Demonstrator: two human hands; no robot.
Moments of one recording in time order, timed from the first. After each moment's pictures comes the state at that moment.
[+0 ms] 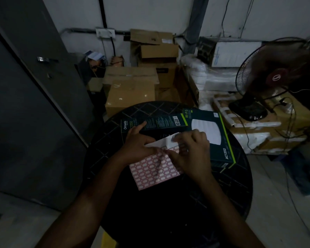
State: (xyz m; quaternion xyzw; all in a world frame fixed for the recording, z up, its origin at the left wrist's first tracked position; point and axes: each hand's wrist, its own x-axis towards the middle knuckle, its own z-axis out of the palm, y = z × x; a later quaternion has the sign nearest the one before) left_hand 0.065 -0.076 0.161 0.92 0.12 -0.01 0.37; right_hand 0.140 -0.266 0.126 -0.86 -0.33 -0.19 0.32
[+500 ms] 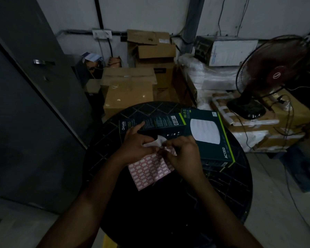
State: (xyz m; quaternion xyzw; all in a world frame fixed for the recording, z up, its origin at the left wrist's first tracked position) left_hand 0.070 -0.073 0.158 0.91 0.09 0.02 0.39; right_hand 0.133 -0.250 0.122 -0.86 -0.31 -0.08 0.39
